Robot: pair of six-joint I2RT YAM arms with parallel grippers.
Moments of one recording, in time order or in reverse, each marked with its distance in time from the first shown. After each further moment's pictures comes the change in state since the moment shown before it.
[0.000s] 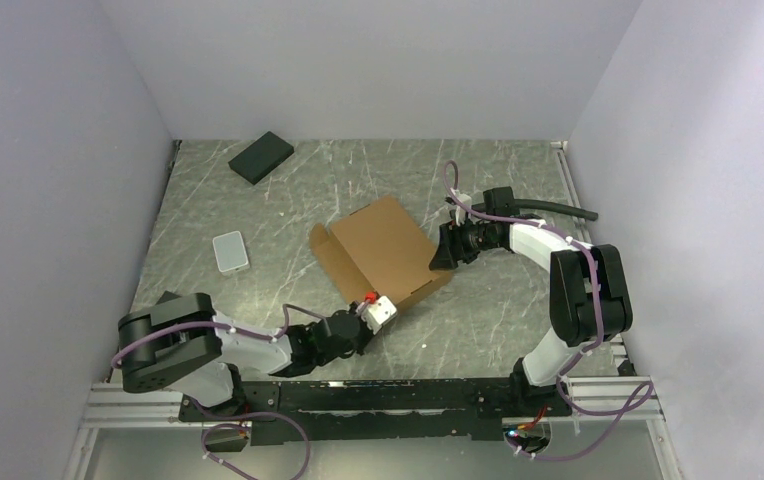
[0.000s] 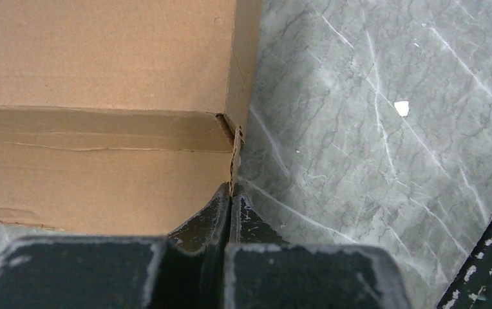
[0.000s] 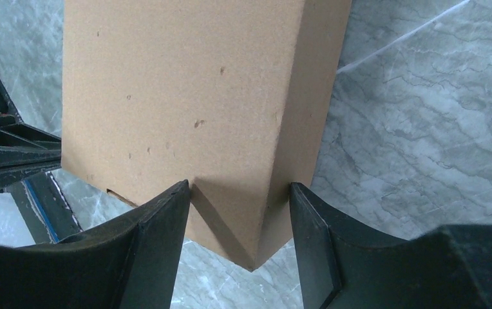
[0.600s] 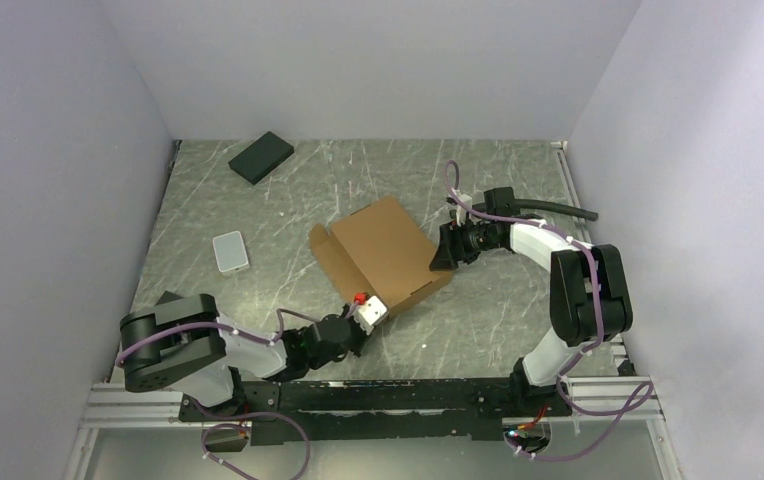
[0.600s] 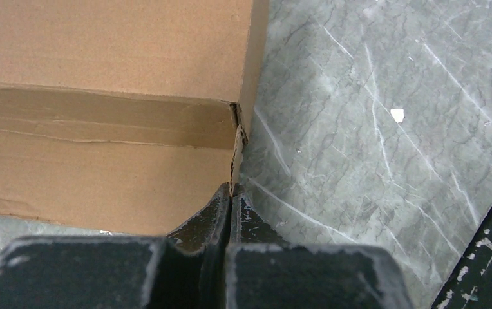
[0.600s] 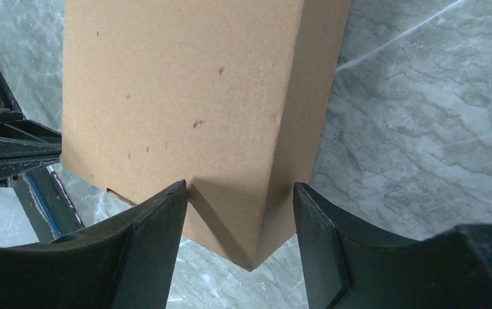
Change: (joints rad) left arm 0.000 0.005 -0.083 0.159 -0.007 -0.047; right arm -0.012 0.000 0.000 -0.009 -0.007 0.000
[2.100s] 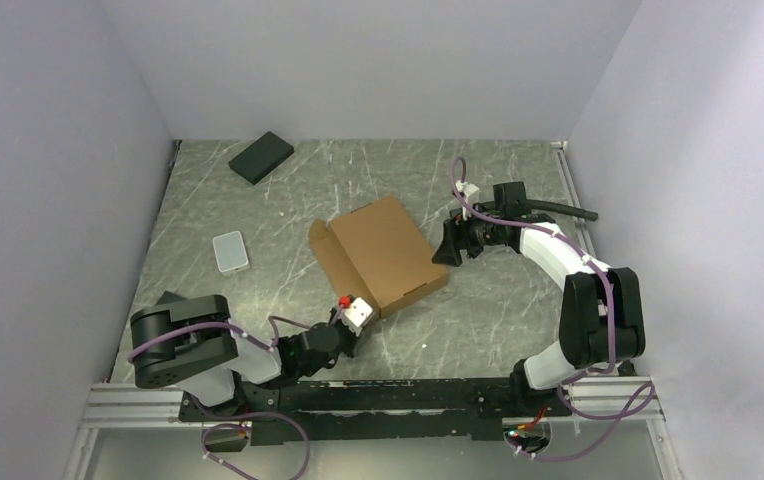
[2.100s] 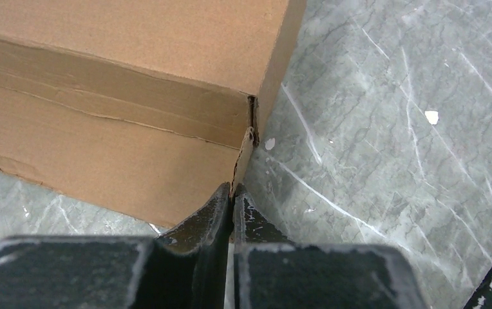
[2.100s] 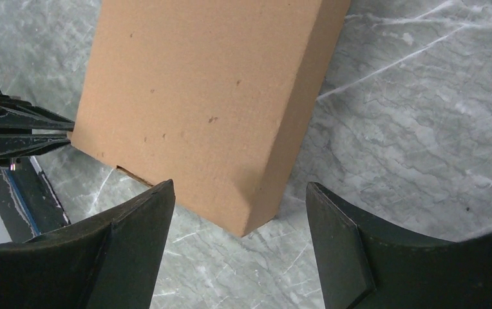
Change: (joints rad) left arm -0.021 0.052 -0.101 0.201 -0.111 -0.037; right arm -0.010 -0.137 0.001 -0.020 0.019 -0.056
